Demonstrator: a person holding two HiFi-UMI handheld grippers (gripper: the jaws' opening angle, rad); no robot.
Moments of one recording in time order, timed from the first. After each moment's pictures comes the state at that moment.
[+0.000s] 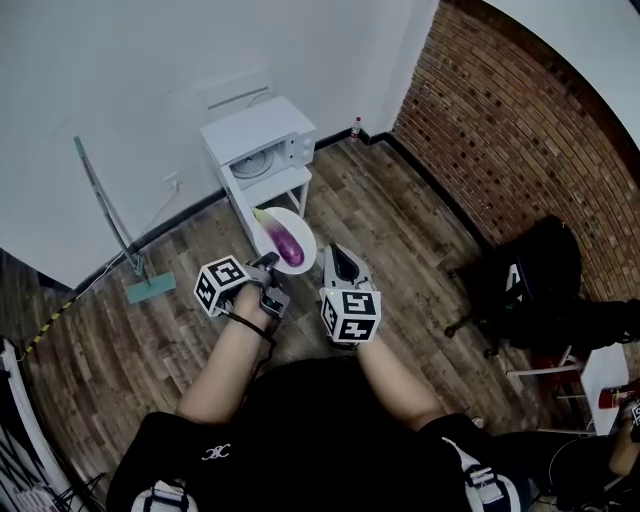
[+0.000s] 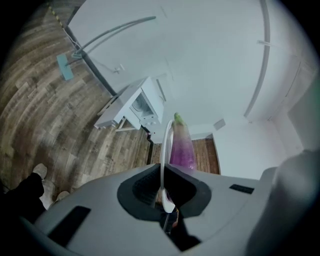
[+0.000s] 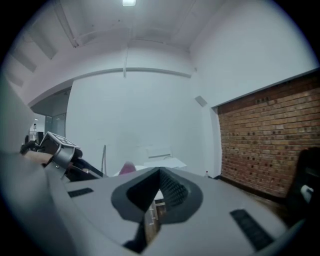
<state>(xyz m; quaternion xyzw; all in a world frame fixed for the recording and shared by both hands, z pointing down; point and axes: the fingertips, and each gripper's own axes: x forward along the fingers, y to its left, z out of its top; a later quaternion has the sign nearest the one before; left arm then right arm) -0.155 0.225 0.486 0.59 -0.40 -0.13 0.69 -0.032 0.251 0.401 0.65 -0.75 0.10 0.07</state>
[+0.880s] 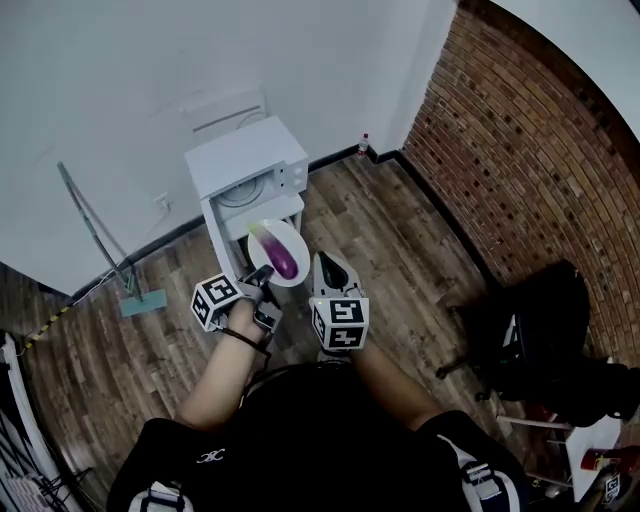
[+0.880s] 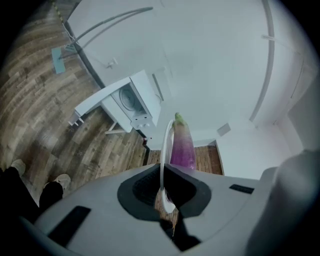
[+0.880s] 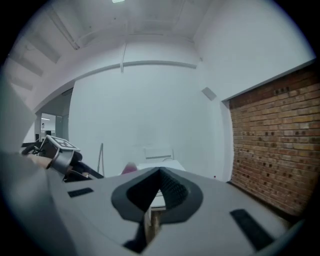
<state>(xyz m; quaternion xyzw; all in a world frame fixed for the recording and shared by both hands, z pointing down) -0.052 0.095 0.503 0.58 -0.42 -0.17 0.67 0.066 0.099 0.410 0.59 -0.80 0.10 0.08</state>
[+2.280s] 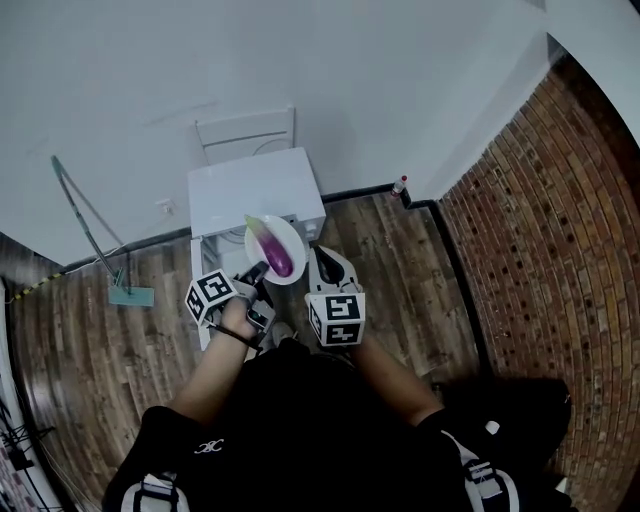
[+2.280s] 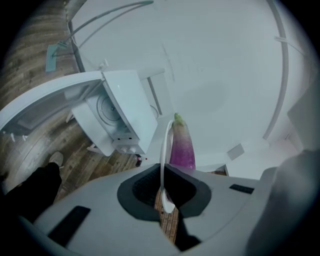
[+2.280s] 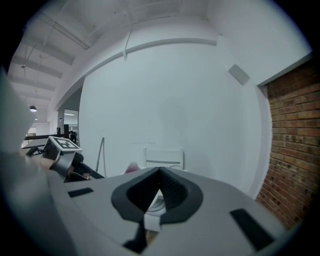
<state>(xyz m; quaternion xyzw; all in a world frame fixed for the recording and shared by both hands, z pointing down) -0.033 -0.172 0.527 0.54 -0.48 -0.23 0.65 0.078 -0.200 0.426 0.47 -0.87 0.08 0.12</state>
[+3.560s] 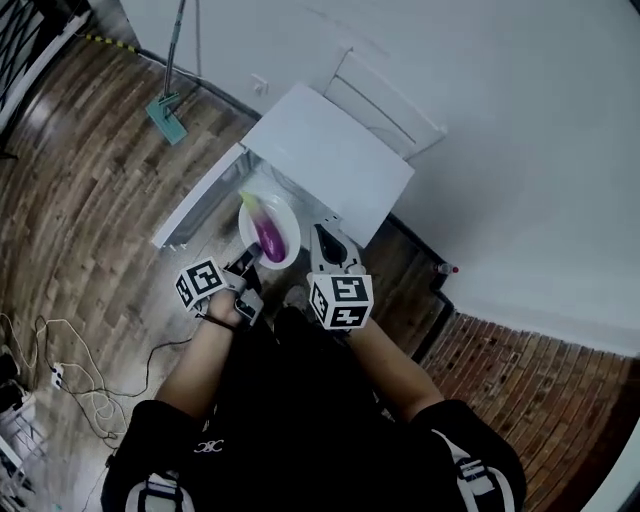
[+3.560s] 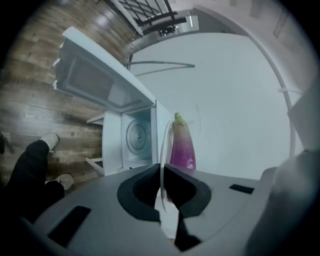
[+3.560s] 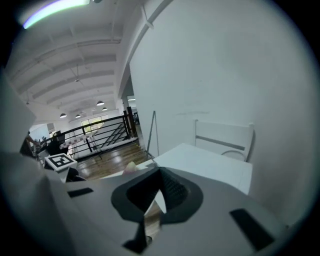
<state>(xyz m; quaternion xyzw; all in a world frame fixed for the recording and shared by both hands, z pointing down) -0.054 -0.169 0.630 0.32 -0.63 -0.46 0.54 -0.020 -0.291 0.525 0.09 -0.96 0.09 0.25</state>
